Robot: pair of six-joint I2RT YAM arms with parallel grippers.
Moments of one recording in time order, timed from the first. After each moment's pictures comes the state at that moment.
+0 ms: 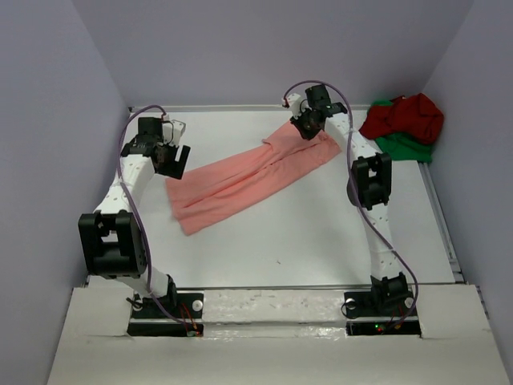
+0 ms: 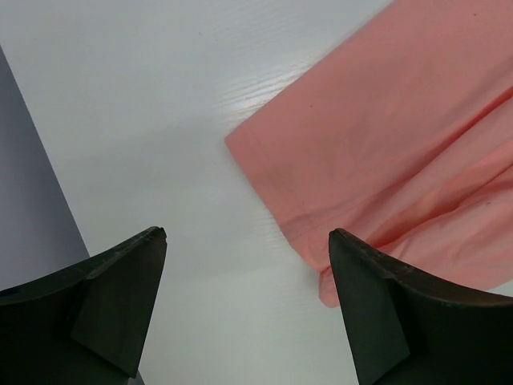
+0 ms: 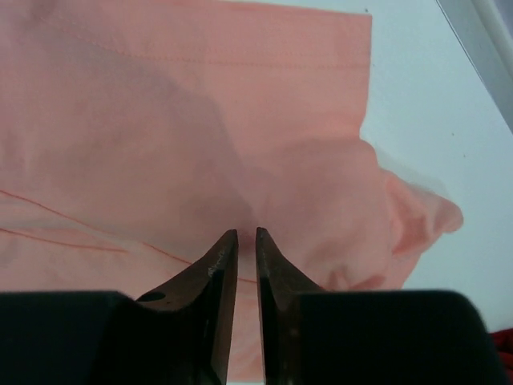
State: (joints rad) left arm 0.00 1.55 1.26 -0.64 -0.01 0.32; right arm 0.28 2.53 2.41 -0.79 -0.15 -0.55
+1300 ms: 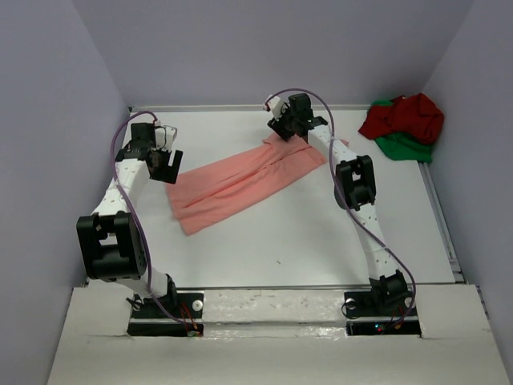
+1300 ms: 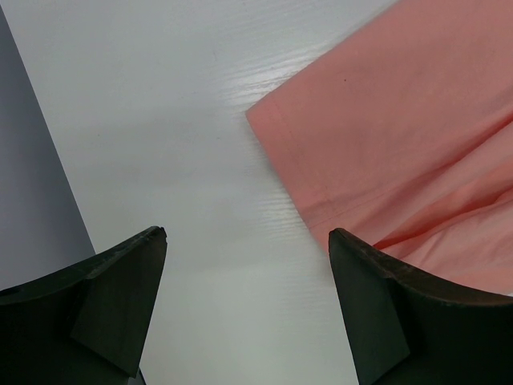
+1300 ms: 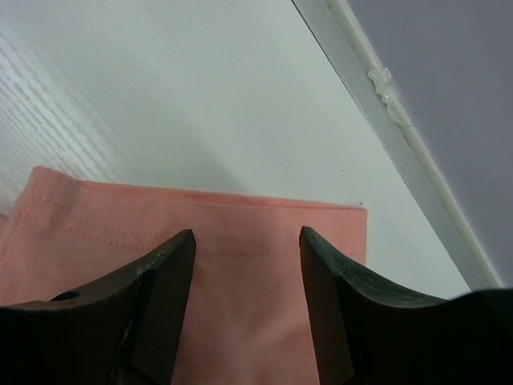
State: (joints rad) left arm 0.06 1.52 1.19 -0.62 -0.03 0.32; right arm 0.36 2.68 2.45 -0.37 -0.19 -0.62
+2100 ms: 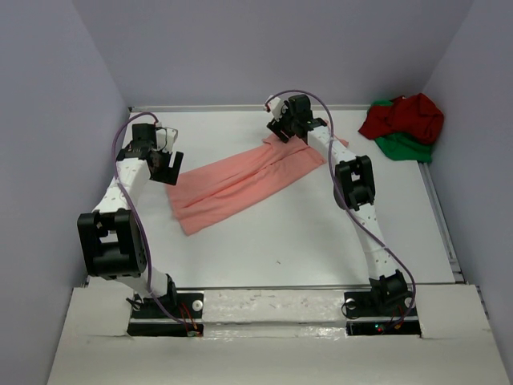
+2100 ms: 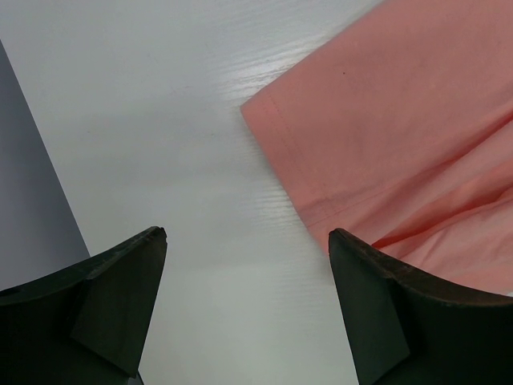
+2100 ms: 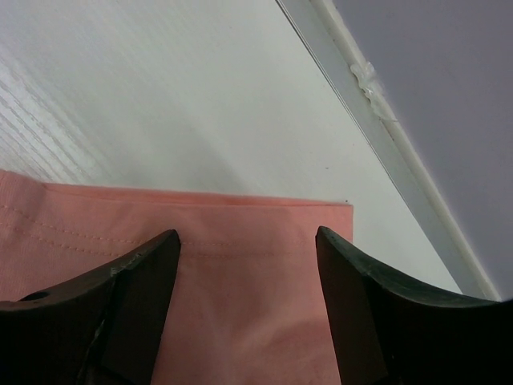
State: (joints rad) left arm 0.06 1.54 1.19 -0.62 -0.02 0.32; right arm 0.36 2.70 2.45 -0.34 -0.15 -0.64
